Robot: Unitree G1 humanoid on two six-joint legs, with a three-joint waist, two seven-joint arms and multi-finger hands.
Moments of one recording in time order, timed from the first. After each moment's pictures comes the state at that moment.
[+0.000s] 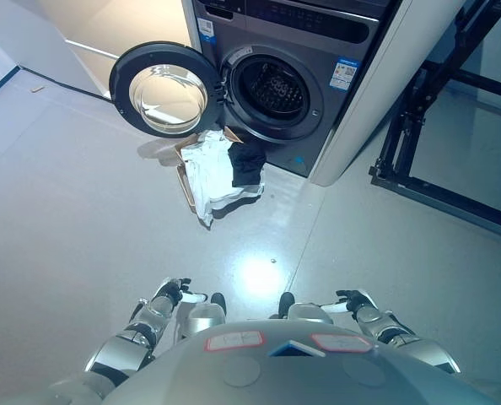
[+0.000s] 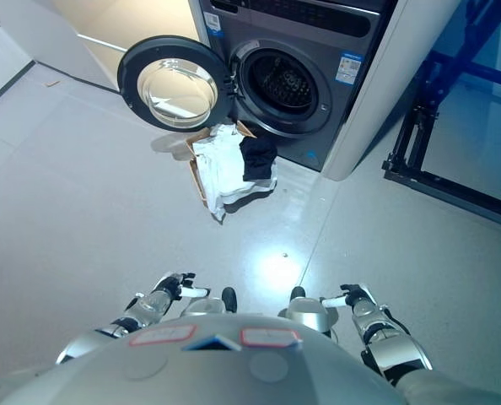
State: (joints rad) left arm -0.01 0.22 -0.35 1.27 0.08 -0.02 0.05; right arm 0.00 -0.29 0.30 1.31 -0.07 0.04 -0.08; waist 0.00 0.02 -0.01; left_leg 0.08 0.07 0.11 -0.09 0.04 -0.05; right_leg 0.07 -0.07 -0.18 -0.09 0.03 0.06
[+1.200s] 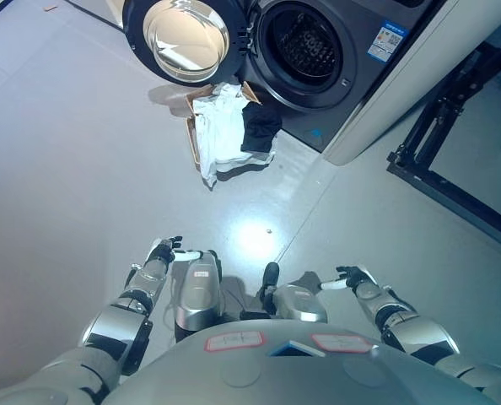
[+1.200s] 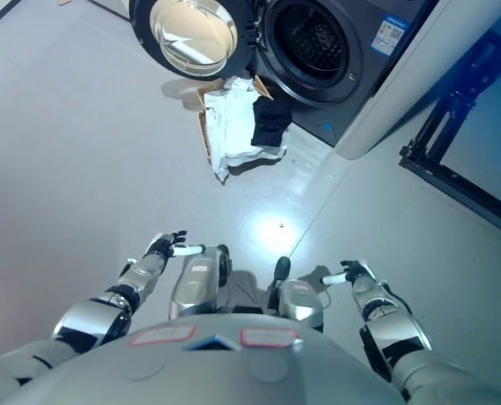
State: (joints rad) left arm -0.20 0.25 -0.27 1.30 0.02 -0.05 0.08; right arm -0.15 -0.32 0.34 1.37 -0.07 0.02 -0.09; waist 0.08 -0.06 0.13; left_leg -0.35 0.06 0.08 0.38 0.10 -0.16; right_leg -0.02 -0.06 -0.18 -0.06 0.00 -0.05
